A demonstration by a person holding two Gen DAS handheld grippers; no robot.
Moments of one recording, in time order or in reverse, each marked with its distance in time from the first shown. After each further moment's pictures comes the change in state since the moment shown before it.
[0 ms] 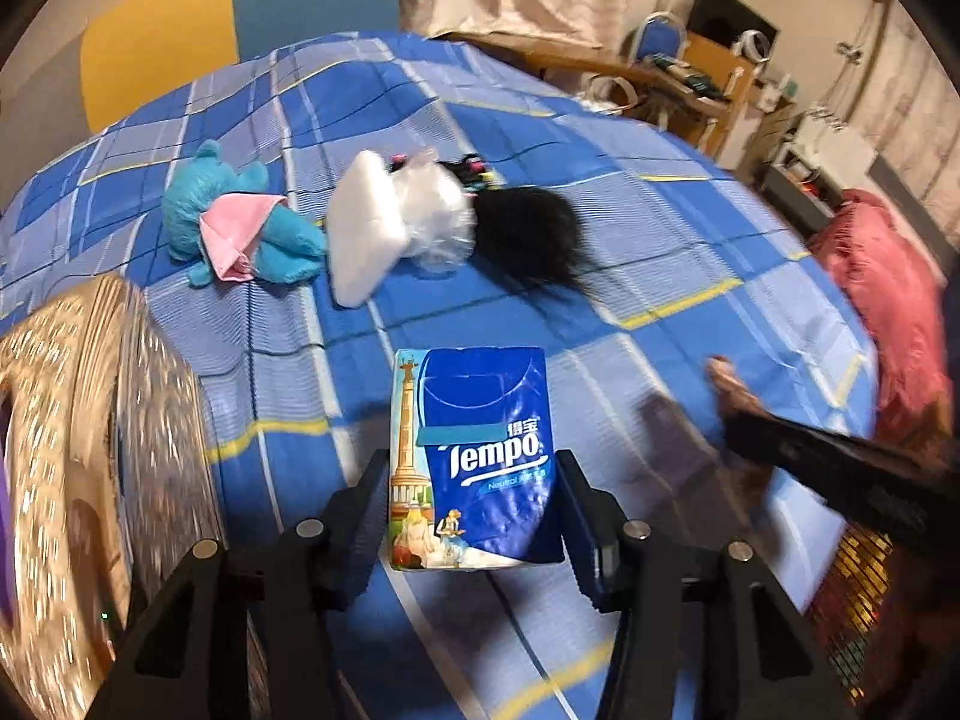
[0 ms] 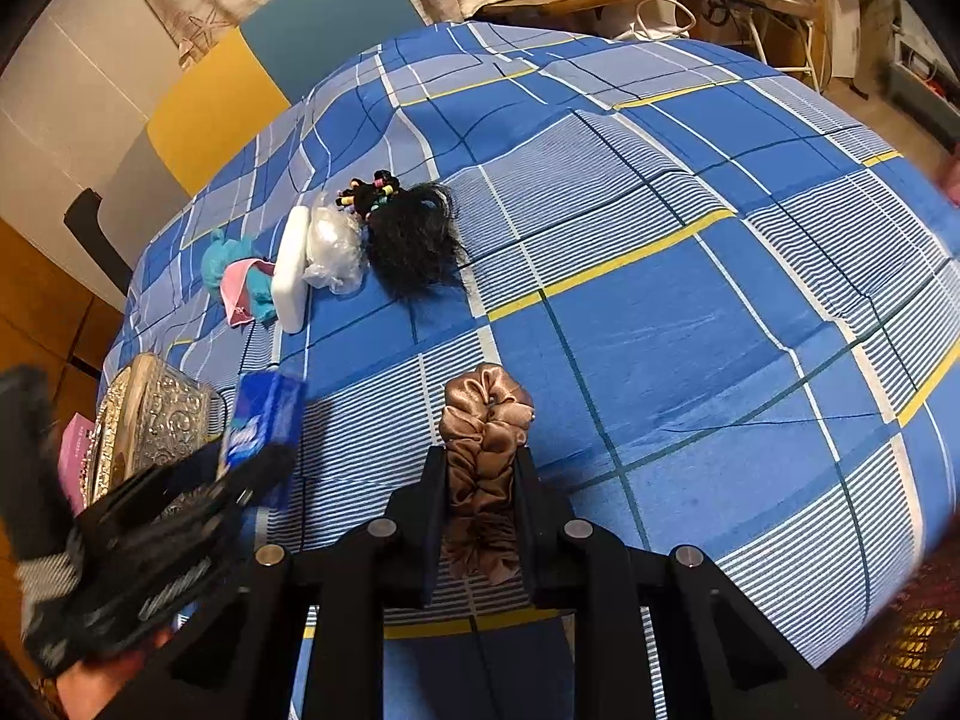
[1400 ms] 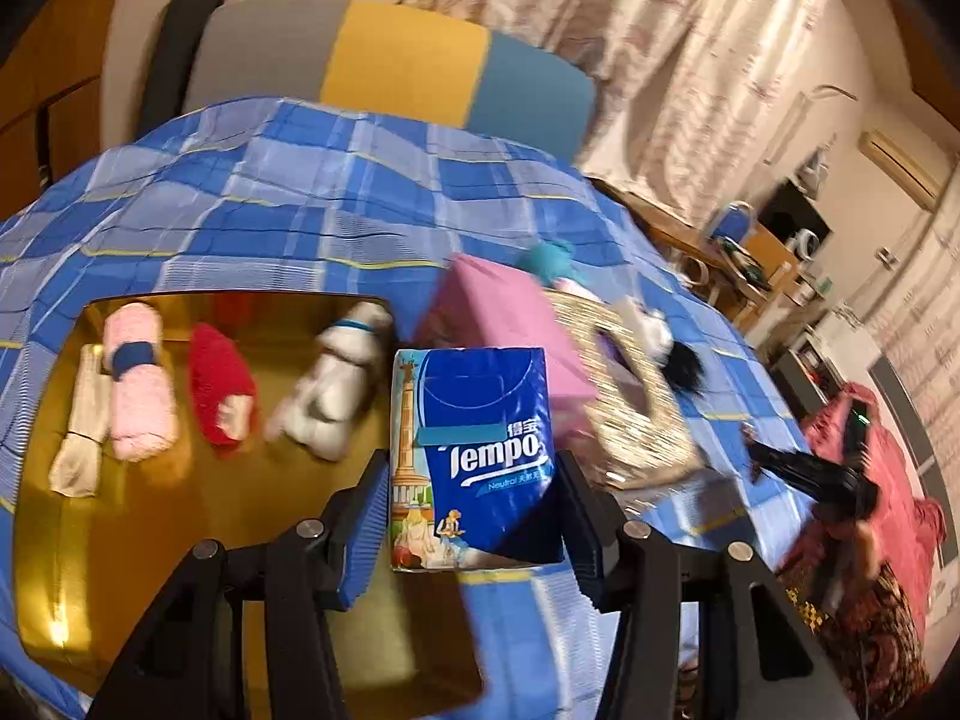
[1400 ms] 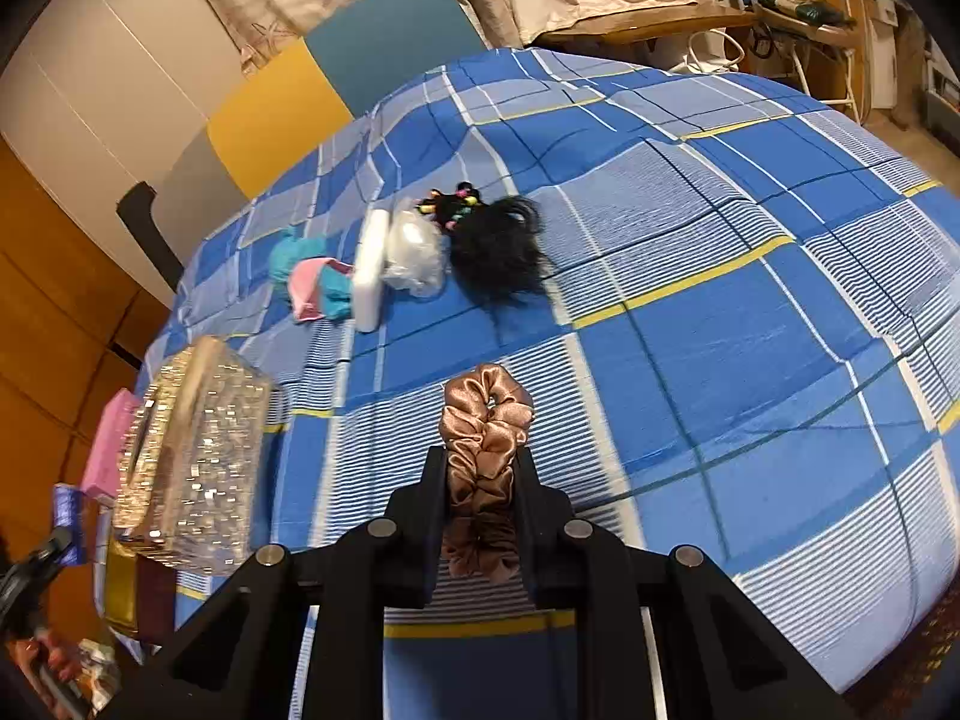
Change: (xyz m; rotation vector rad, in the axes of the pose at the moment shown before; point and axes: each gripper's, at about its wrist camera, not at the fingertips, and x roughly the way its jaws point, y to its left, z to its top) left arm -0.192 0.250 -0.124 -0.387 -0.254 -0.007; right arm -0.014 0.031 -0.016 -0.065 -0.083 0.124
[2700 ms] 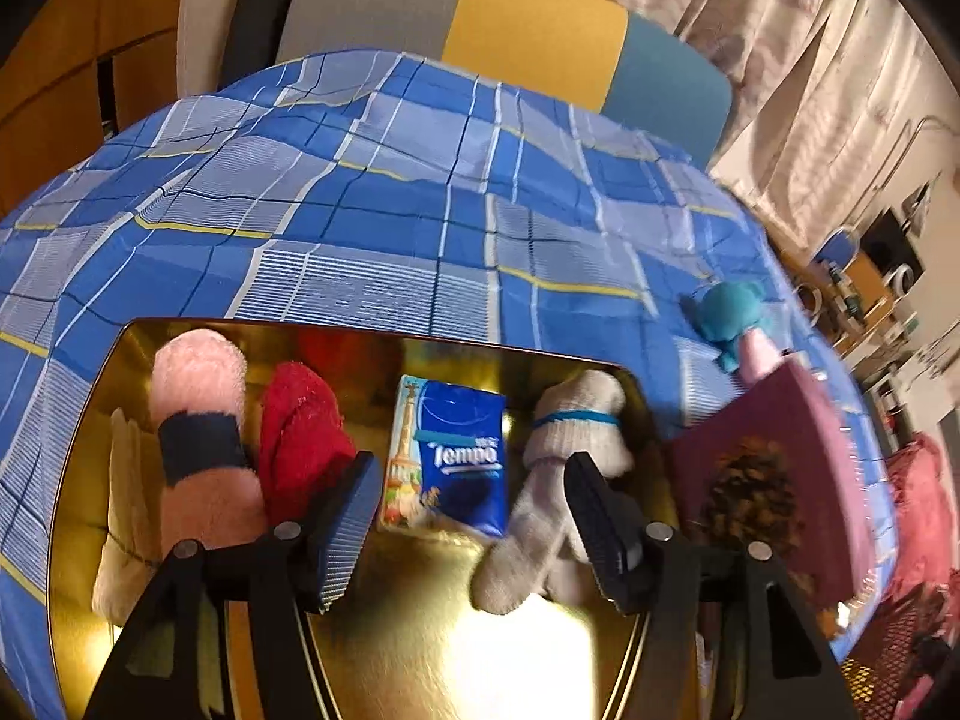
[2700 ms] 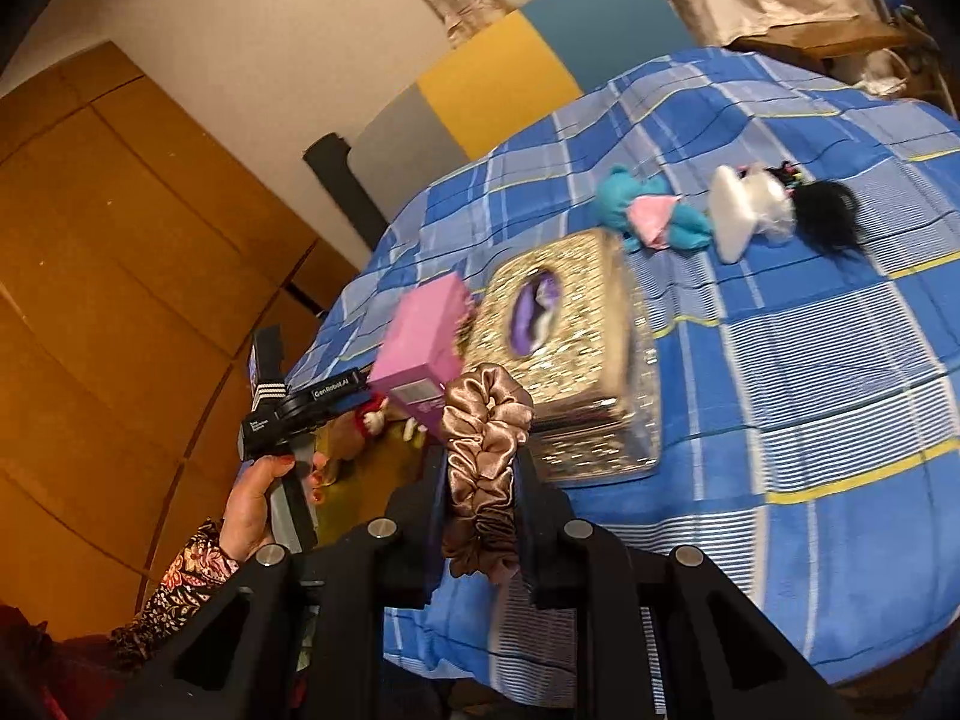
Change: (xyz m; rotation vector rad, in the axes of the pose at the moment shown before) left arm 0.075 0.103 0.052 -0.100 0.045 0.163; right arm -0.039 0.194 -0.091 -0.138 0.035 0.390
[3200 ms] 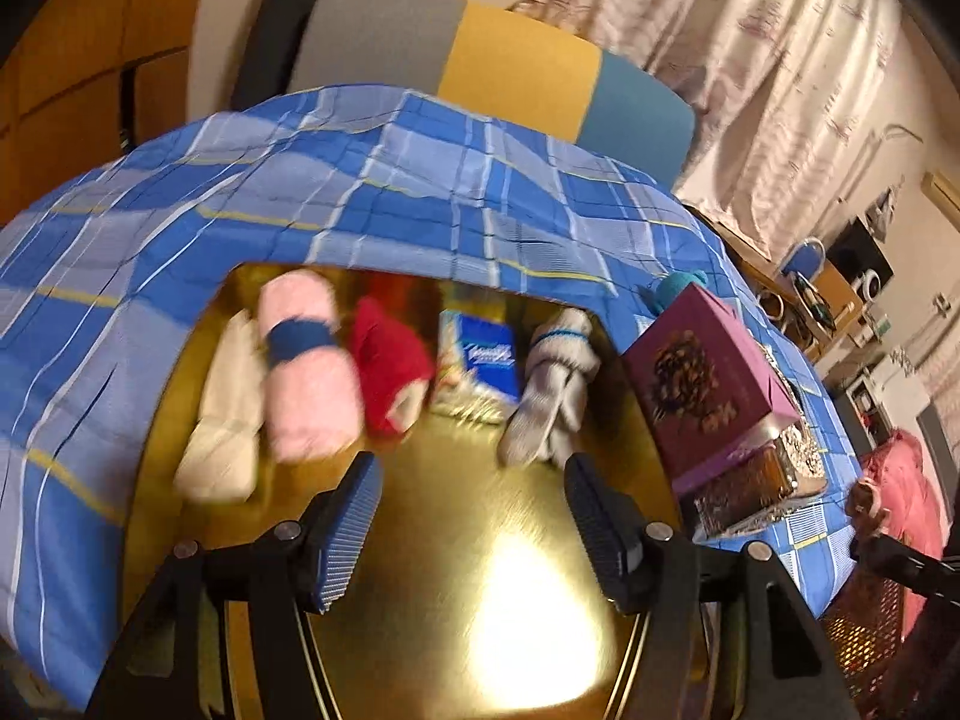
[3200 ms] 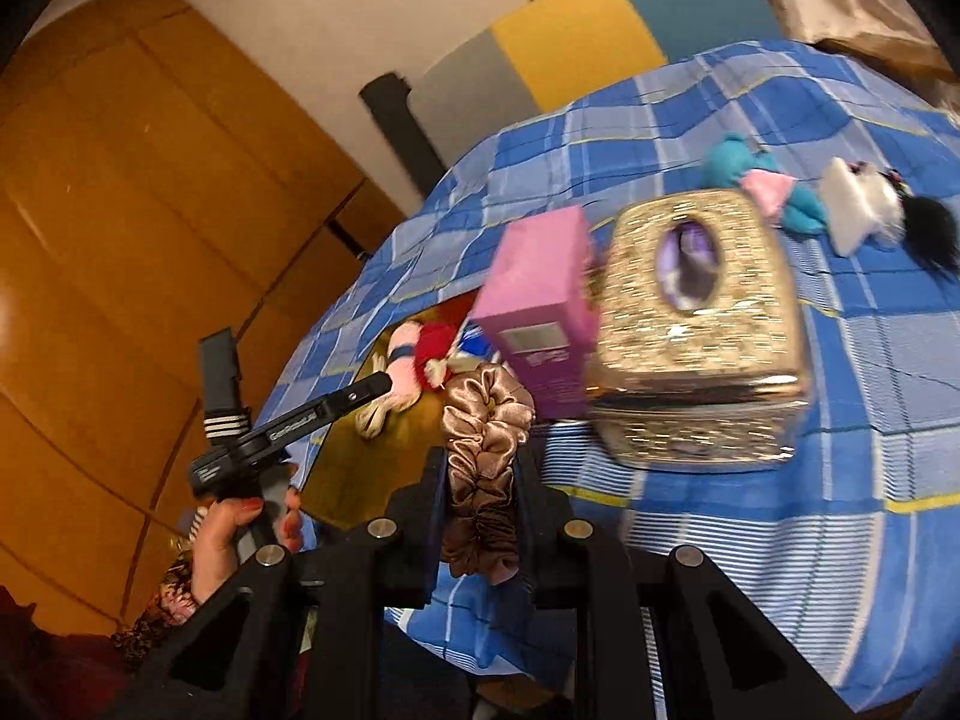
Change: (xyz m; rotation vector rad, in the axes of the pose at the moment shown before) left arm -0.083 0.030 -0.064 0.000 -0.069 -0.039; right arm 0.062 0.063 -0.017 -0.136 0.119 0.053
